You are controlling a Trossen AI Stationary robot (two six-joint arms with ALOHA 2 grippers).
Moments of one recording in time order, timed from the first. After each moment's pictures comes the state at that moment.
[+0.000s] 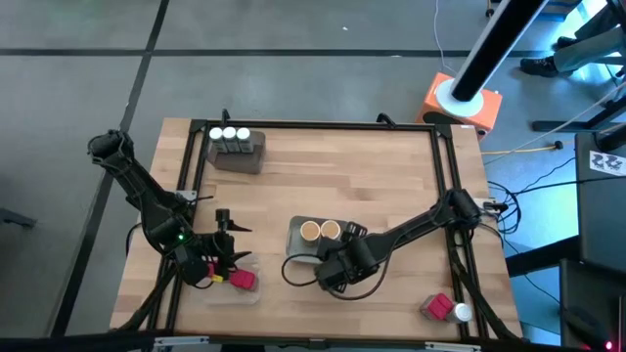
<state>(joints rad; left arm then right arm) -0.86 1.13 0.74 -0.59 -0.87 -0.49 0.45 2.08 1.88 -1.25 0.27 0.81</state>
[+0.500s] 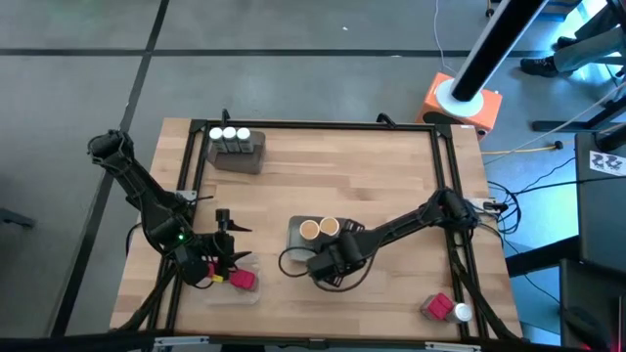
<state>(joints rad) -0.86 1.13 0.74 -0.59 -0.87 -0.49 0.40 2.14 1.88 -1.27 0.21 0.81</state>
